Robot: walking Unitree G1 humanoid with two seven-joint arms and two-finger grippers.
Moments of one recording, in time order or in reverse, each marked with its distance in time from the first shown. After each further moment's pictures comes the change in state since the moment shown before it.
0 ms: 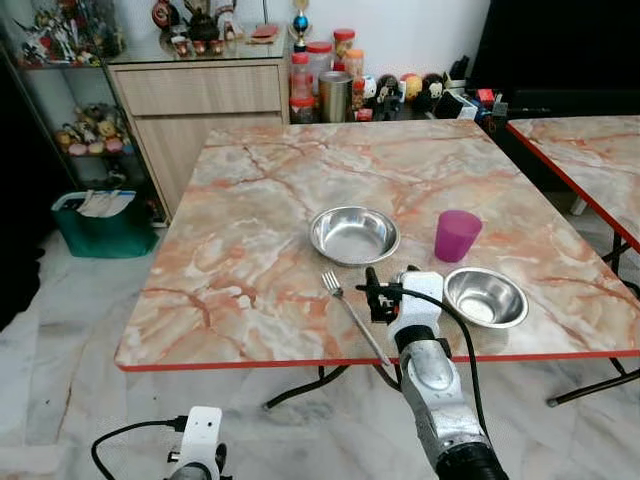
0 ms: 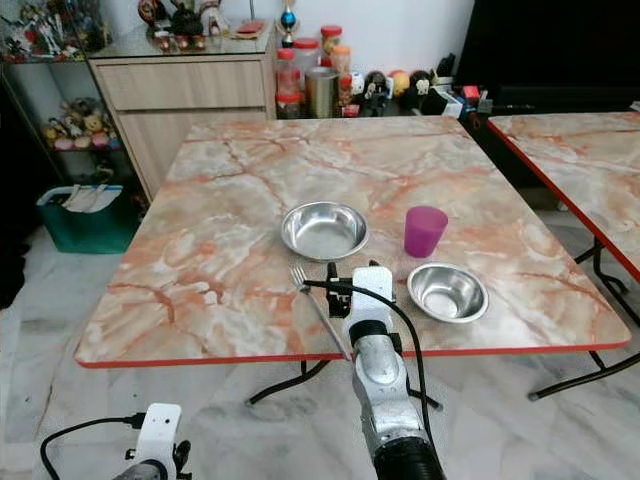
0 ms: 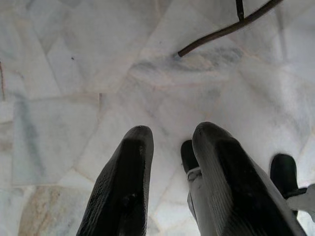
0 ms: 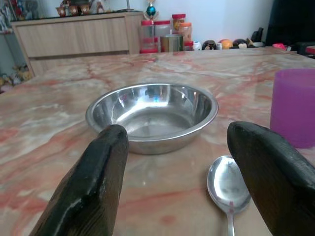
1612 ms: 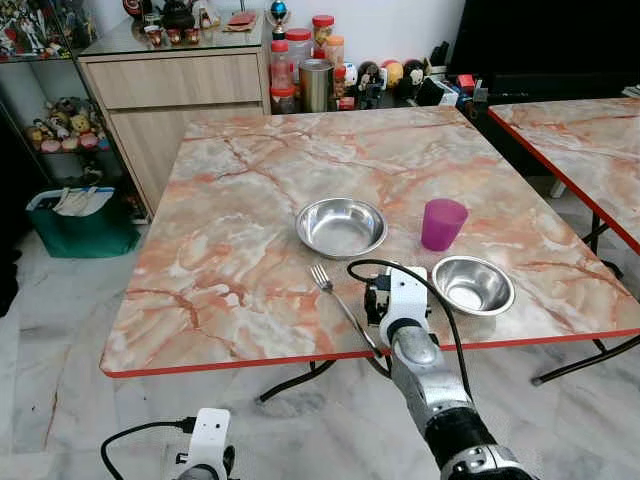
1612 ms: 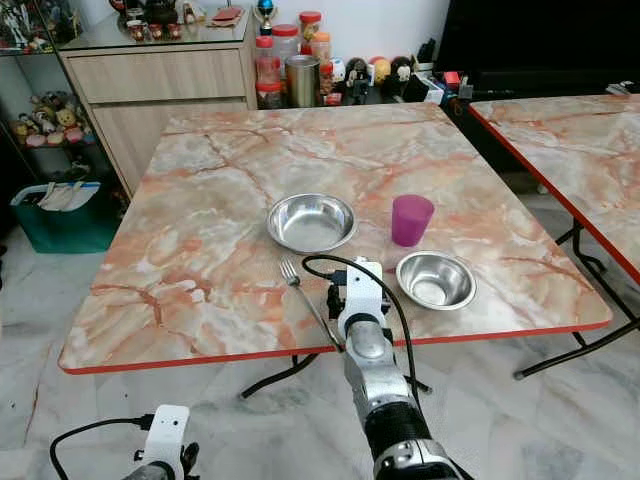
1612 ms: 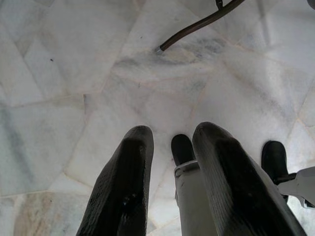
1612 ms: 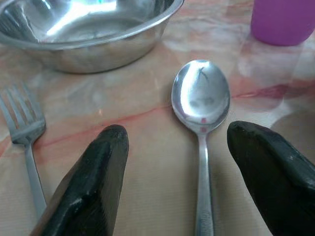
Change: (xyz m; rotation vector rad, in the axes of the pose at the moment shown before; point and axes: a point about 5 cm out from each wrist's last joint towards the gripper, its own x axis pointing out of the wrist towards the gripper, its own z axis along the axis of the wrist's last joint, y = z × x) left arm 0.001 -0.011 0.001 0.005 0.002 -0.037; right arm 0.020 0.001 -0.023 0.027 0.318 -0.096
